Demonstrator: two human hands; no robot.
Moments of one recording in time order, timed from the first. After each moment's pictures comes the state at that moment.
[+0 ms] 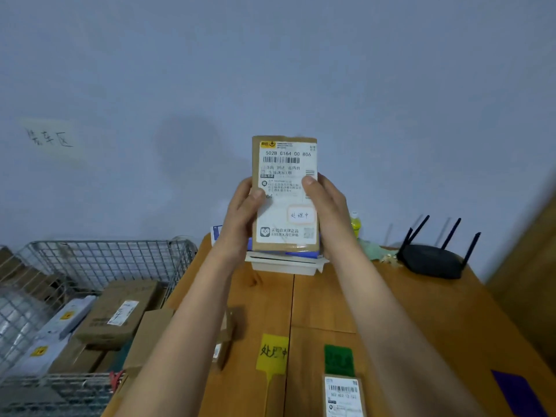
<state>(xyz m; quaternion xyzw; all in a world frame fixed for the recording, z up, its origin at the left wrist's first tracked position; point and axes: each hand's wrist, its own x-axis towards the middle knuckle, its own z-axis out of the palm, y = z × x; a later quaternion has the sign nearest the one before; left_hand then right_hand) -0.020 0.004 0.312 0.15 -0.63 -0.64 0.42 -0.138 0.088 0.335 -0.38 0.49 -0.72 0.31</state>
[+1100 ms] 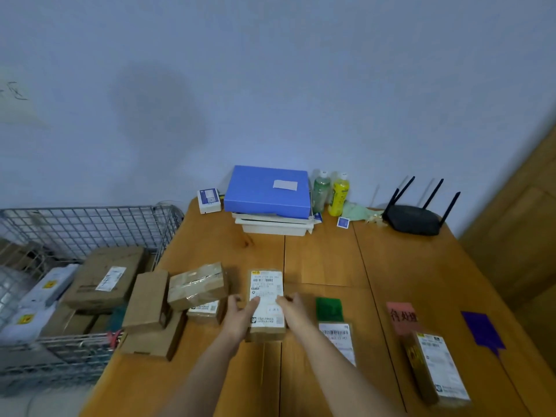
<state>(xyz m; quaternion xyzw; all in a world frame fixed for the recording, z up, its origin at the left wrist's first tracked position) 0.036 0.050 0.055 0.51 -0.51 -0.67 0.17 -0.082 0.113 0.074 -0.12 0.74 -0.46 0.48</state>
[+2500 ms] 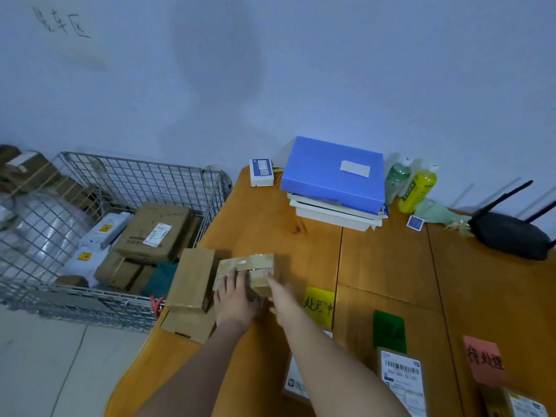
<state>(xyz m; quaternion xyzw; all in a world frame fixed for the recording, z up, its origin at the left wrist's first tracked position) 0.089 -0.056 -0.005 0.62 -0.74 -0.25 0.04 -0.009 -0.037 0.010 -0.03 0.70 -0.43 0.57</state>
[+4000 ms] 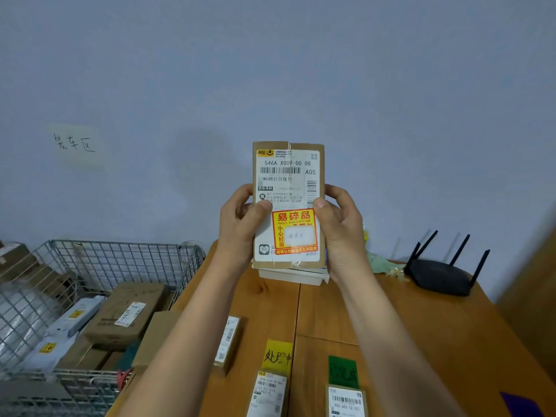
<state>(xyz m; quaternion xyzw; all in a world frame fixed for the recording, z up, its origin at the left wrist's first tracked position) 0.004 0.028 0.331 0.15 -0.64 -0.54 0.53 -0.116 0.112 0.335 -0.44 0.44 -0.74 0.26</state>
